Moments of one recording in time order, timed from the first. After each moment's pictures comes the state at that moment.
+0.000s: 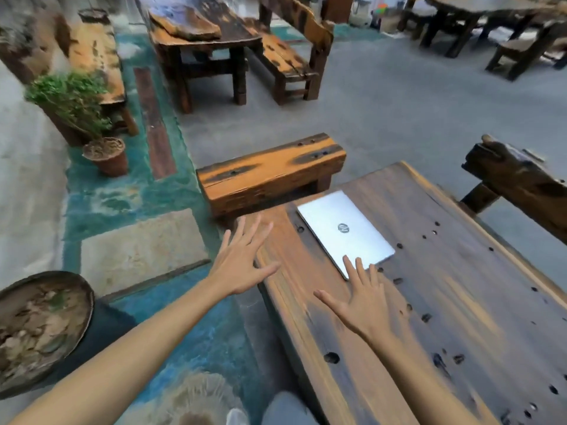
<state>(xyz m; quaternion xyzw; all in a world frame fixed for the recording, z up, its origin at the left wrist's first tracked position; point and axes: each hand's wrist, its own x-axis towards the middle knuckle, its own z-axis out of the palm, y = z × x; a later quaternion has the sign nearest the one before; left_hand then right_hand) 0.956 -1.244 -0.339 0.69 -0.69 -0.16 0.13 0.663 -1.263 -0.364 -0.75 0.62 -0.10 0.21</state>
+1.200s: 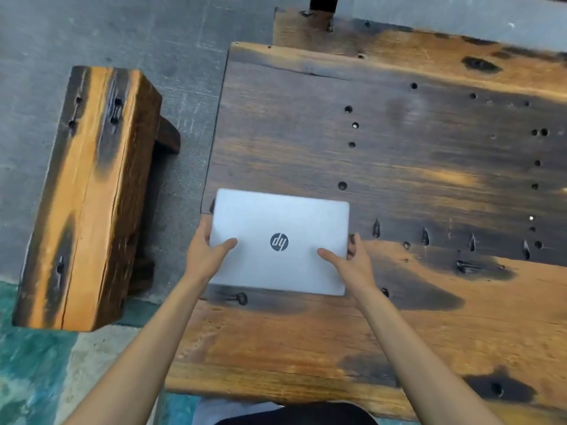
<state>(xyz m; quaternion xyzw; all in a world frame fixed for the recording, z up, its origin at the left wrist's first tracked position) 0.885 -1.688 -0.493 0.61 -0.58 -0.54 0.07 0.654 -1.486 -0.501 0.04 0.78 -0.42 0.46</state>
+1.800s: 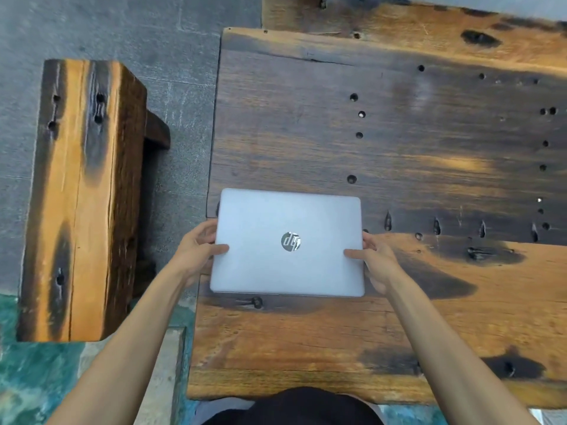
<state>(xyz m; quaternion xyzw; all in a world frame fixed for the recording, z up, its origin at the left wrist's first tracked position) 0.905 -1.745 -0.500 0.59 -0.41 -0.69 -0.02 0.632 -1.489 -0.506 0.12 0.73 -0.44 0.52</state>
